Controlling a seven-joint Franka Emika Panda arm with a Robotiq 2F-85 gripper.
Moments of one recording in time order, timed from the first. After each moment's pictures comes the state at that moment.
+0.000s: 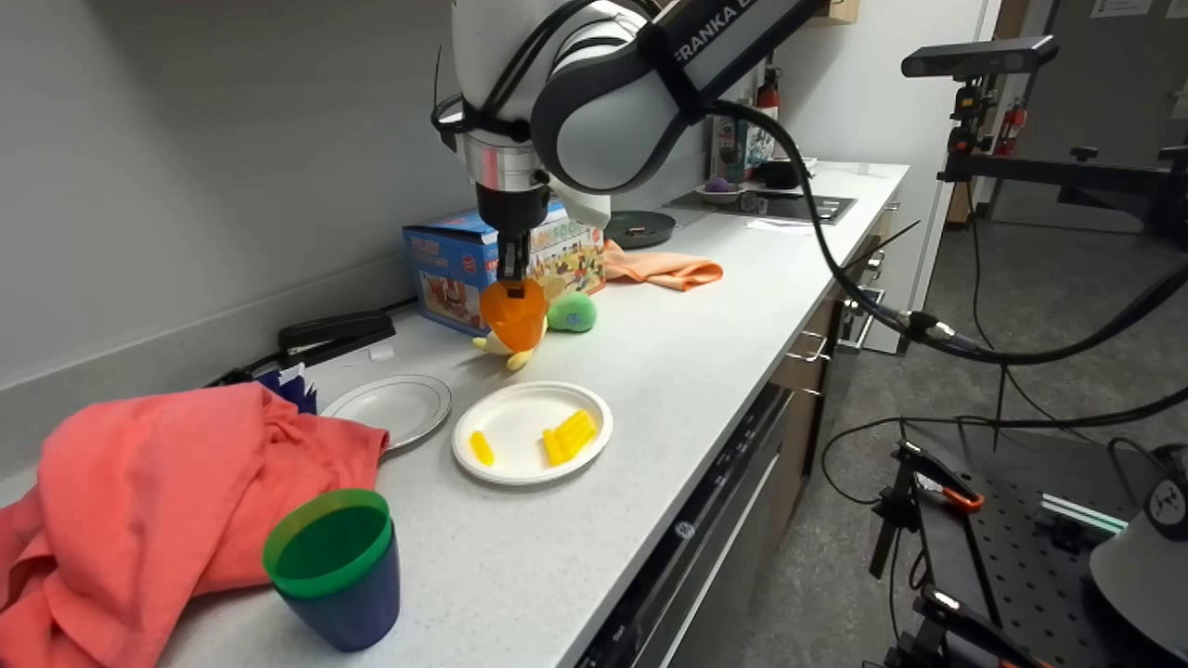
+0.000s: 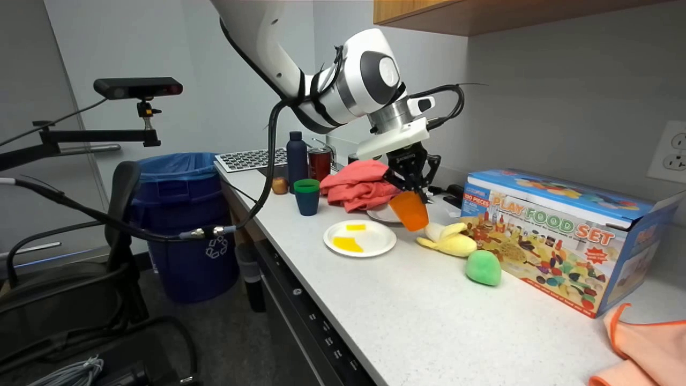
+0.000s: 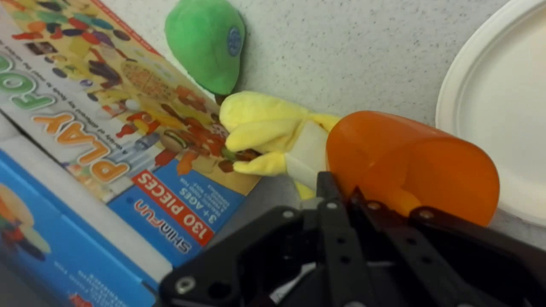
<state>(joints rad) 0.07 0.35 -0.04 -1.81 -0.47 2.41 -0.08</state>
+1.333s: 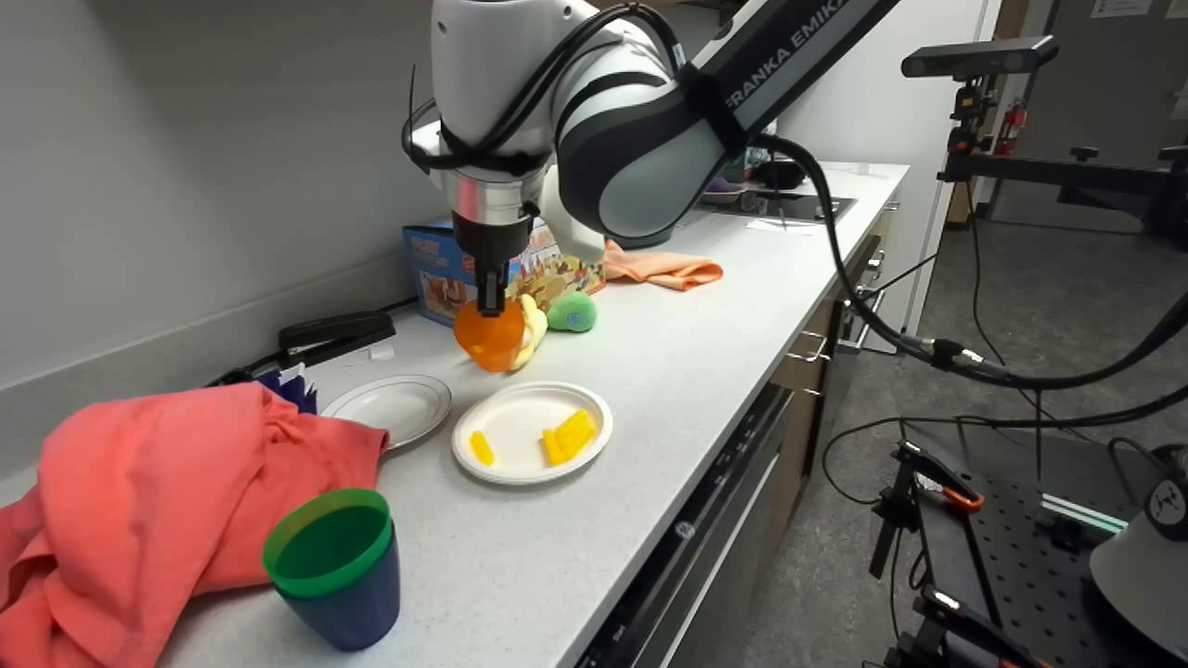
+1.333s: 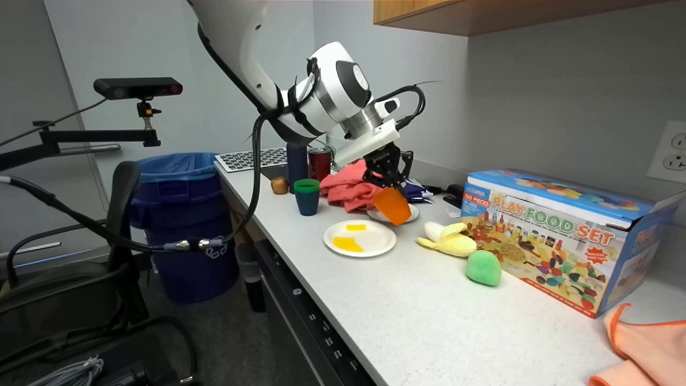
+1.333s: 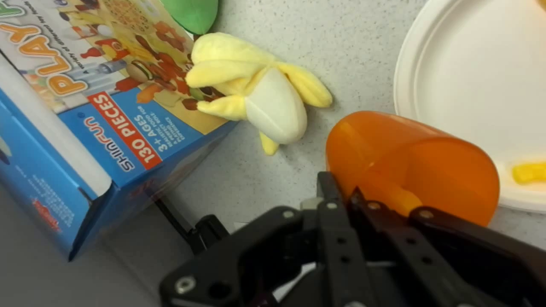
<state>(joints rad) 0.11 0.32 0.00 -1.89 -0.69 2.49 0.07</state>
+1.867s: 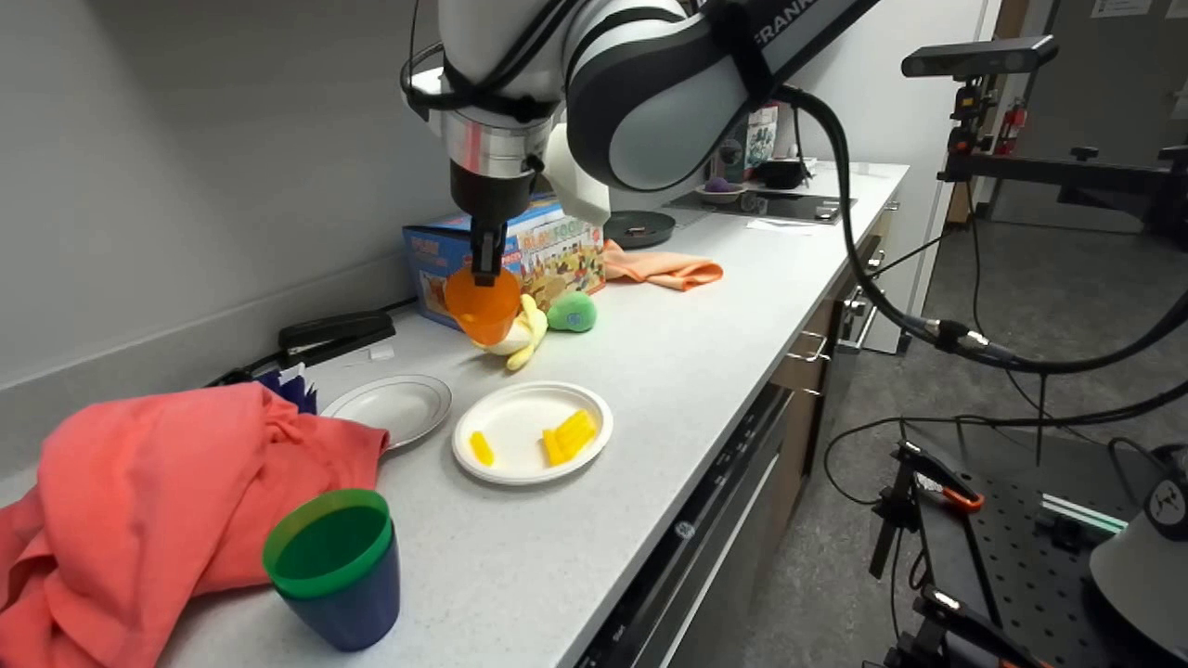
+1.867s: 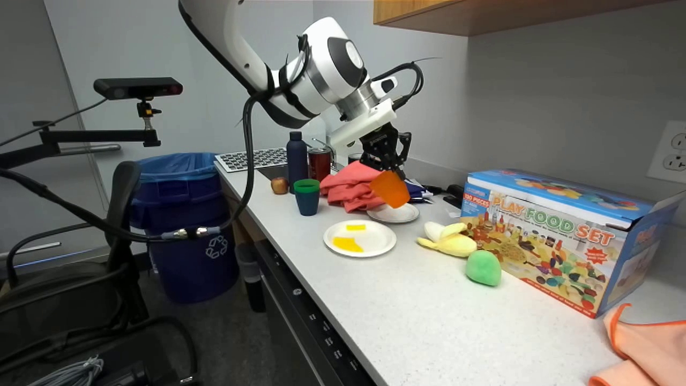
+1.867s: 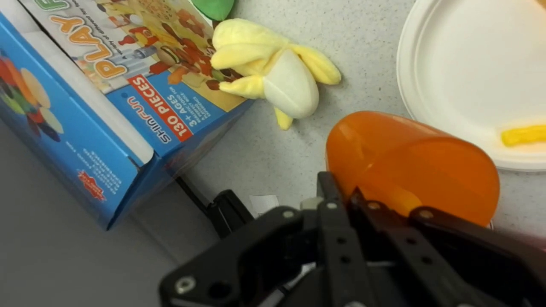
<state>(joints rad) 0.12 0.24 0.01 -1.91 -0.66 2.49 0.06</state>
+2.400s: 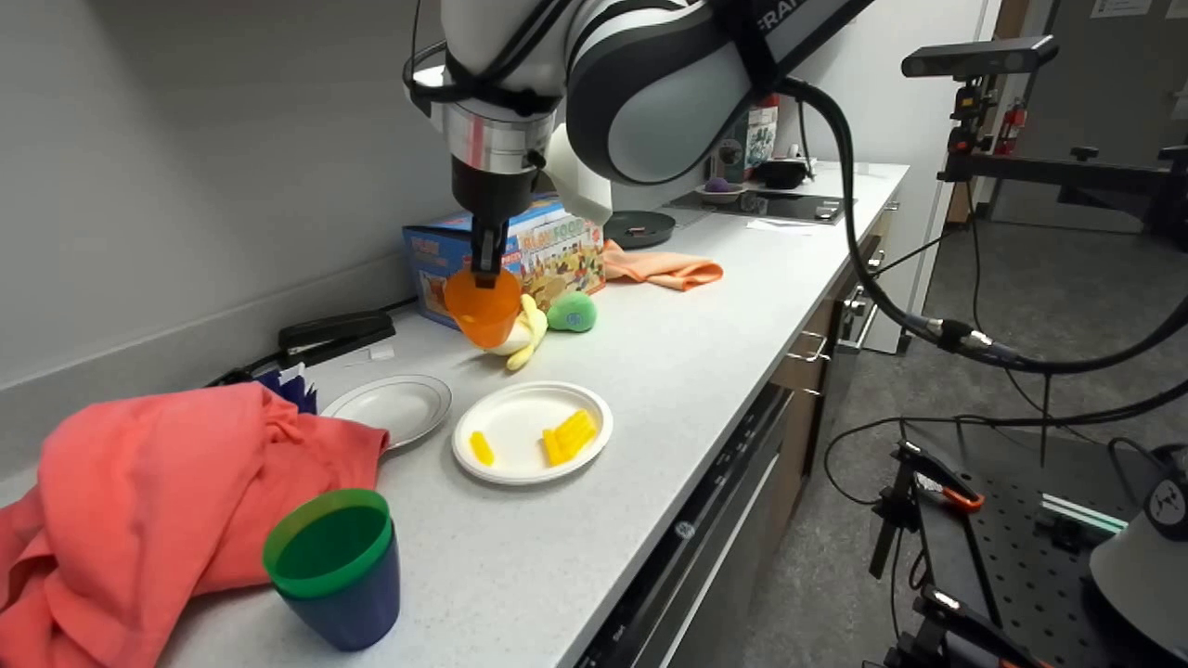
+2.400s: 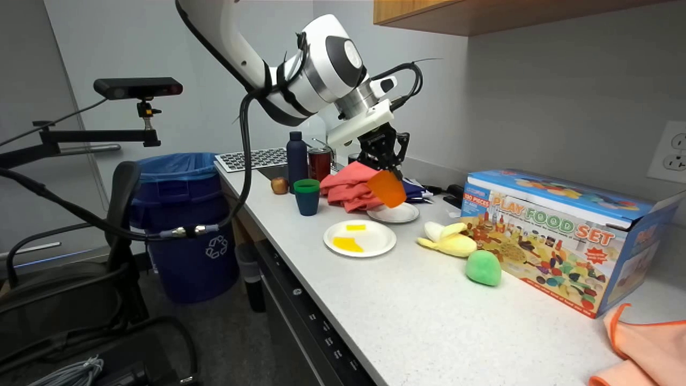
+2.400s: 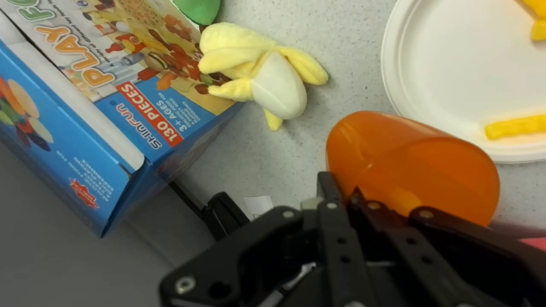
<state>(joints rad) 0.12 0.23 0.01 -1.92 -0.61 2.49 0.05</state>
